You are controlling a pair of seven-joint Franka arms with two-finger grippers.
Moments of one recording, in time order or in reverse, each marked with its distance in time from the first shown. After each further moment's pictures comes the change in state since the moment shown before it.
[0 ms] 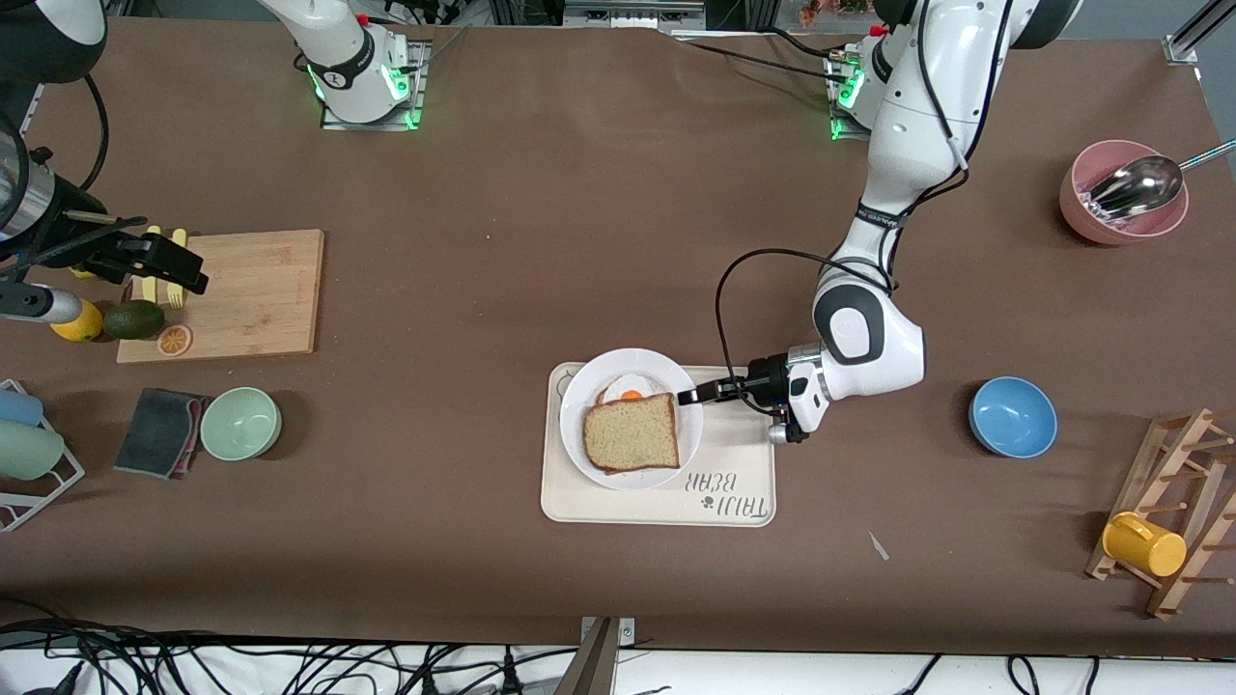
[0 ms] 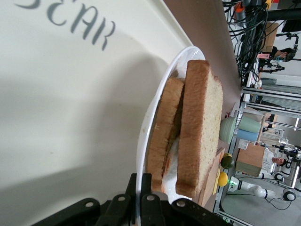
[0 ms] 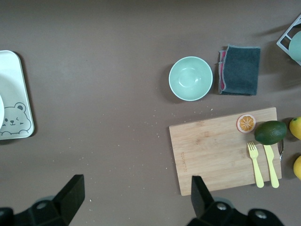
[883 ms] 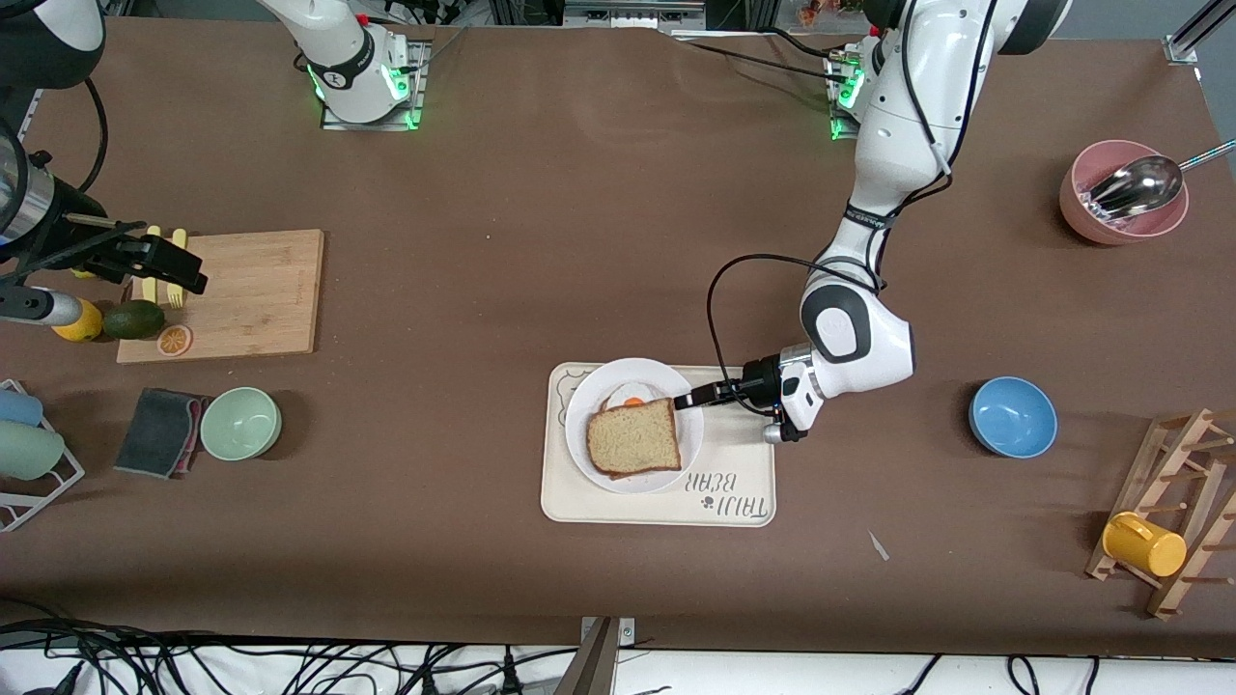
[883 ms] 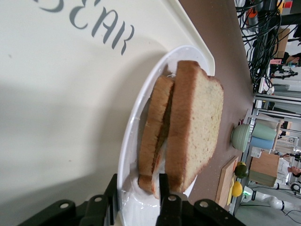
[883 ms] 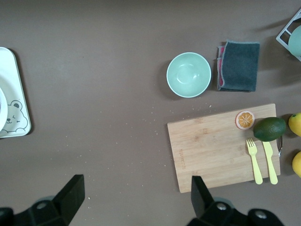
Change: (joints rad) left arm -0.030 0.010 0.007 -0.009 -0.007 0.072 0.027; right arm -0.002 0.005 -0.005 -0.002 0.000 -0.014 -0.001
